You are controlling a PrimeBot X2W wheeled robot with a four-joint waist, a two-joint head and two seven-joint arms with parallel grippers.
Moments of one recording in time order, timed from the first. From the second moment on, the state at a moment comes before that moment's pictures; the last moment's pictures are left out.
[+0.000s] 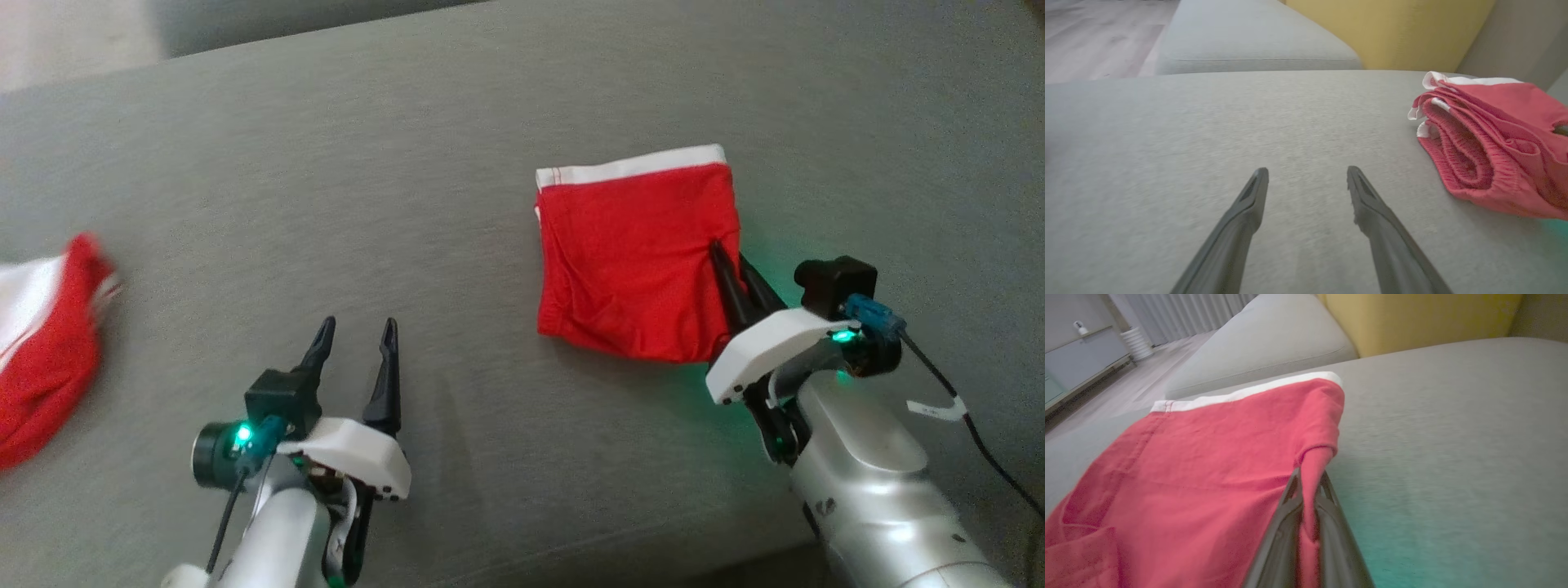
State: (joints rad) left arm -0.18 0.04 -0.29 0.40 -0.19 0.09 -0.26; right arm -0.56 -0.06 0.31 0.93 0.34 0.13 -0.25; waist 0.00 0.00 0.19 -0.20
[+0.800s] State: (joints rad) left arm -0.27 0.04 -0.31 0.44 -0.11 0.05 -0.26; right arm -0.85 -0.21 -0.10 1.08 -0.12 0.13 -0.24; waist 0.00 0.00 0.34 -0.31
